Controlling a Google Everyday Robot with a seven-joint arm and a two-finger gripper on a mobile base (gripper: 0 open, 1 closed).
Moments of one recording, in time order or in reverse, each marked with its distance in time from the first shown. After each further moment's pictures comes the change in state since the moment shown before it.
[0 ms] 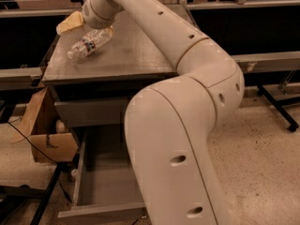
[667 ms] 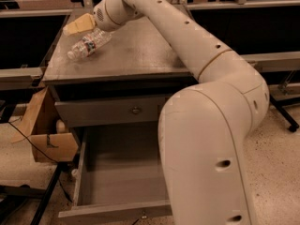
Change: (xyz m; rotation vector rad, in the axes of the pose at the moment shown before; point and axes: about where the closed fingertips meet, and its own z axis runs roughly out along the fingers) arm 0.003 -0.003 -0.019 -0.145 -0.125 -0.162
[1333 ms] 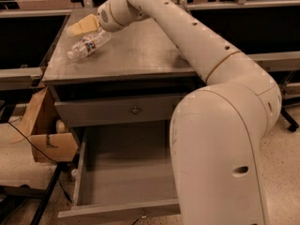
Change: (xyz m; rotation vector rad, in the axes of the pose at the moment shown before) arm 0.001 -0.001 -0.011 -0.002 -0.030 -0.050
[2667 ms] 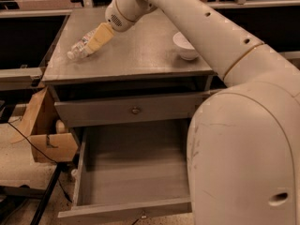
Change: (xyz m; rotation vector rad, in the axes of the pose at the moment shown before) arm 0.028 0.003 -0.049 0.061 0.165 -0.462
